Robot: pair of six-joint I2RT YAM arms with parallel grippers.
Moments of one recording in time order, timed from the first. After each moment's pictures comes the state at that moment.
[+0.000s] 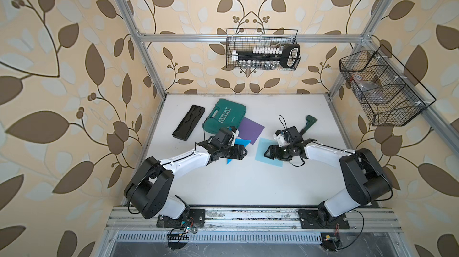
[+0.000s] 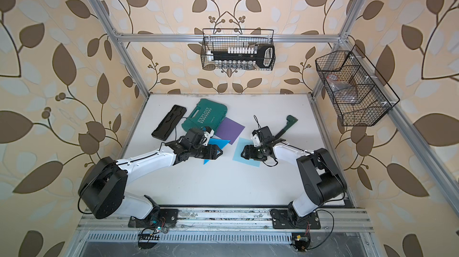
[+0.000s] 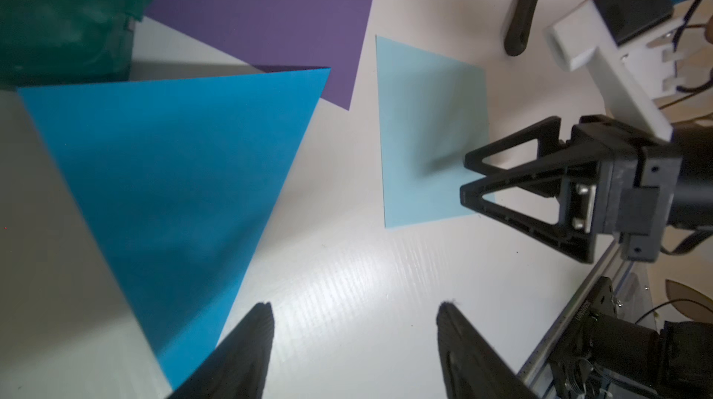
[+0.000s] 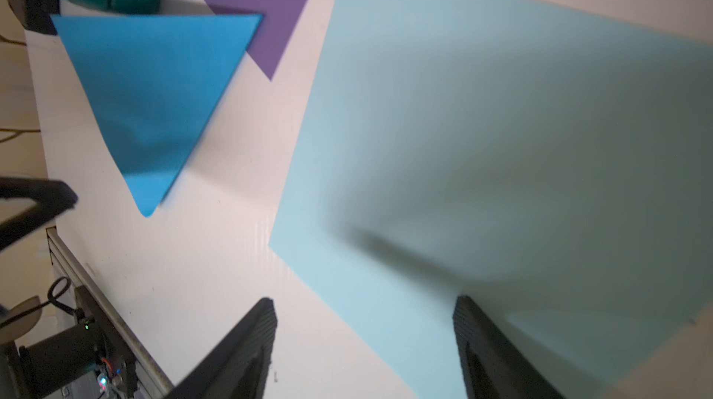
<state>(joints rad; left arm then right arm) -0.61 1.48 0.83 -0.20 0.29 -0.53 0.37 1.54 0.74 -0.33 -0.36 0.46</state>
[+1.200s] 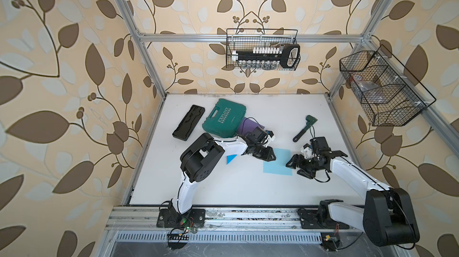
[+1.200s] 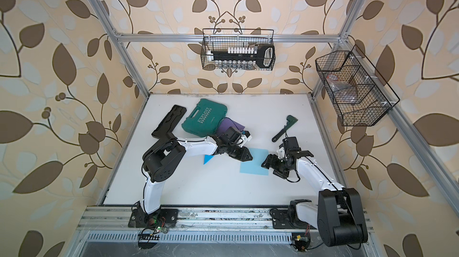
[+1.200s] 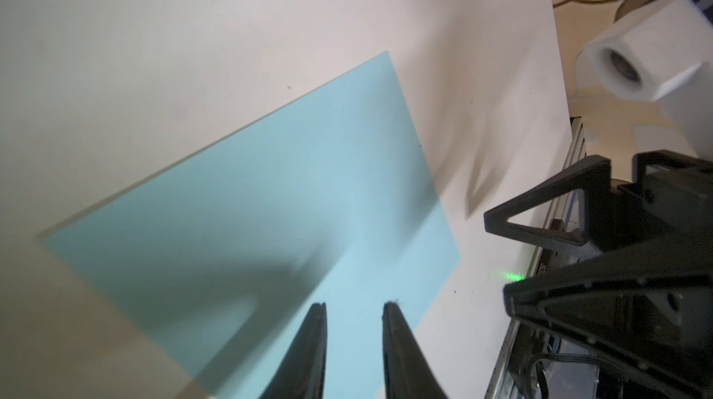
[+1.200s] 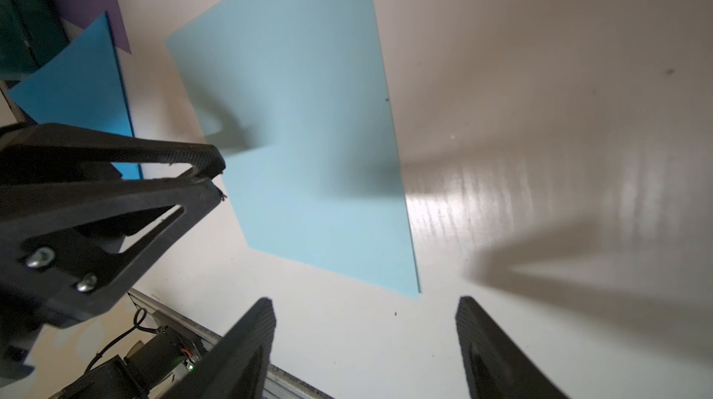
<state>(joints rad) -0.81 2.06 1.30 -0.14 0.54 -0.49 0.06 1.20 0.56 -0.67 -0.43 0.54</state>
